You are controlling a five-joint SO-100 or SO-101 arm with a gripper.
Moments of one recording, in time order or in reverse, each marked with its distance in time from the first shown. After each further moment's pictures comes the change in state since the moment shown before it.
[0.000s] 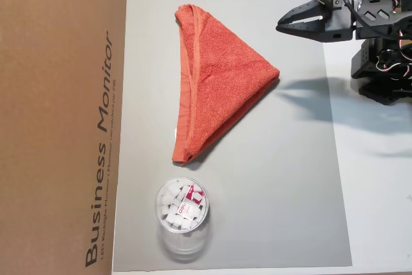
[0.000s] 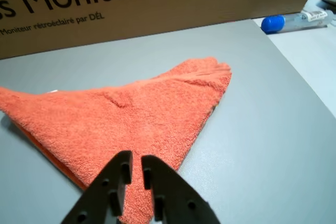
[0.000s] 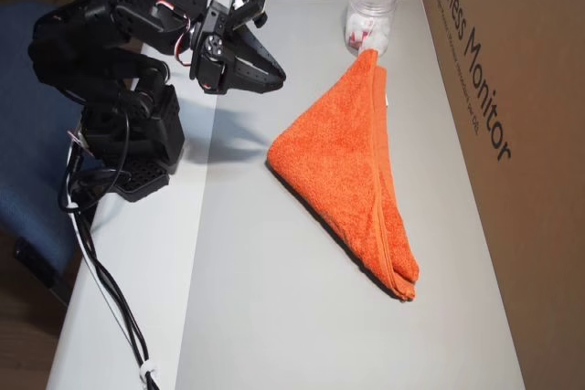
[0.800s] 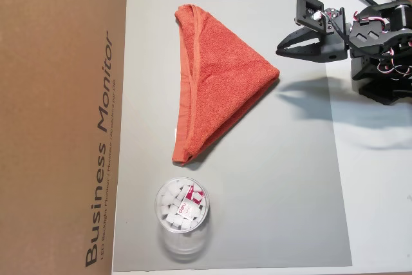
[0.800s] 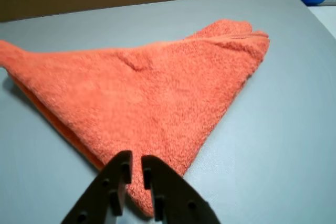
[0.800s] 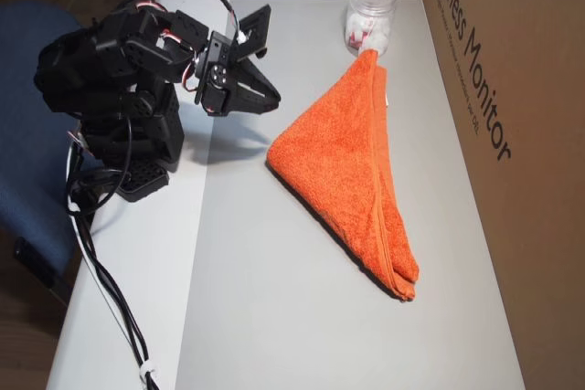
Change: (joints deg) arm -4.7 13.8 16.7 0.0 0.1
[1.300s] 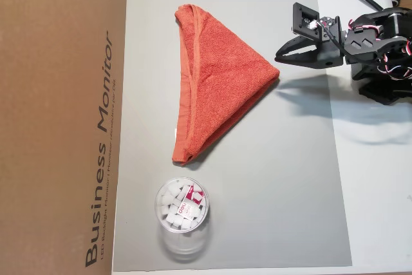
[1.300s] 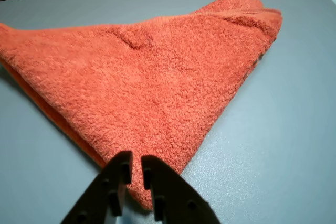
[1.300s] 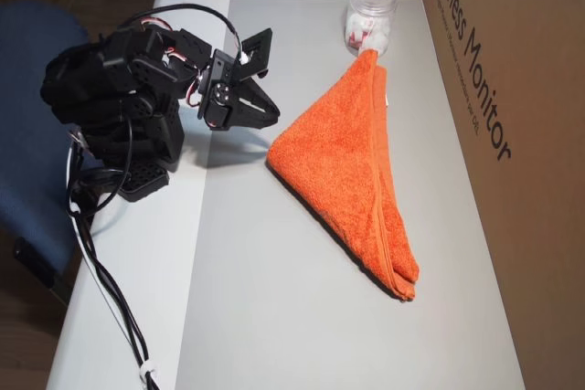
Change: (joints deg) arm -0.2 5.5 7.3 0.1 0.0
